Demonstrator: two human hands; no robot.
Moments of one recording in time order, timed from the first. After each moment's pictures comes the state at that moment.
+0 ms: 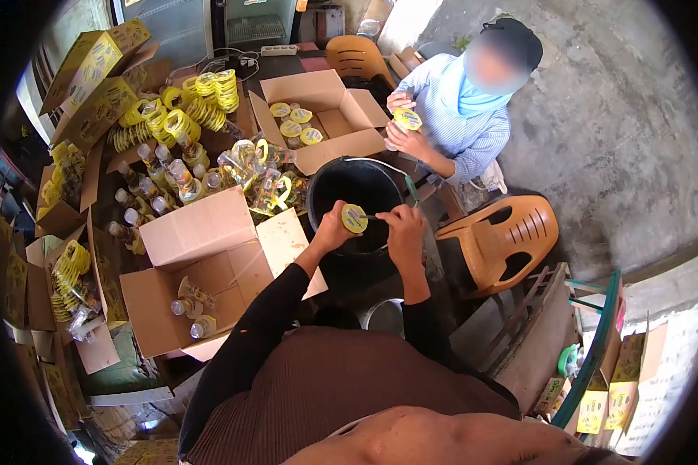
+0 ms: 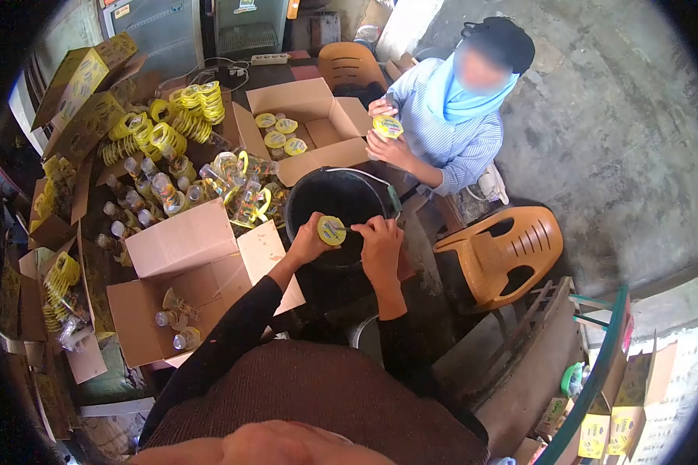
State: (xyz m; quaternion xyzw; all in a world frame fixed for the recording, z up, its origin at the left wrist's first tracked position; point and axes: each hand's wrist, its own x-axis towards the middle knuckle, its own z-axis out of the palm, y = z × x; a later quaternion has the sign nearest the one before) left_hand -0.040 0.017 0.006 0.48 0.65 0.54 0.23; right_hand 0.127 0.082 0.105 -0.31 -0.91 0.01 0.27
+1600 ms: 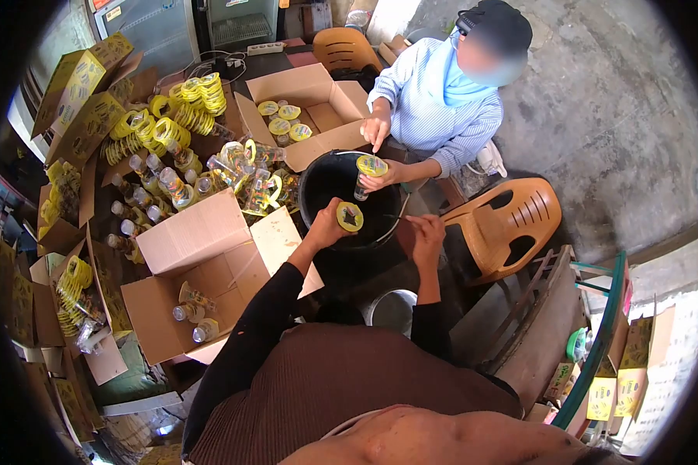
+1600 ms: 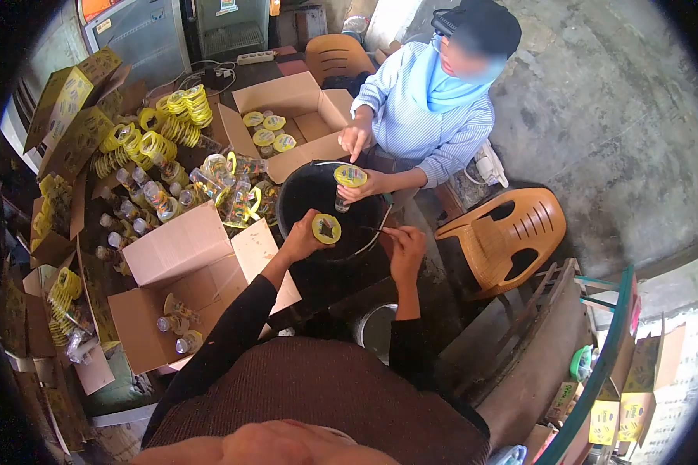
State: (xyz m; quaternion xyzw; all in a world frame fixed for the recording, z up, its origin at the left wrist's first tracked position) left_hand -0.040 0.019 0.007 0.52 0.64 0.51 0.24; right_hand 0.200 0.119 0.060 -0.32 -0.85 0.07 0.41
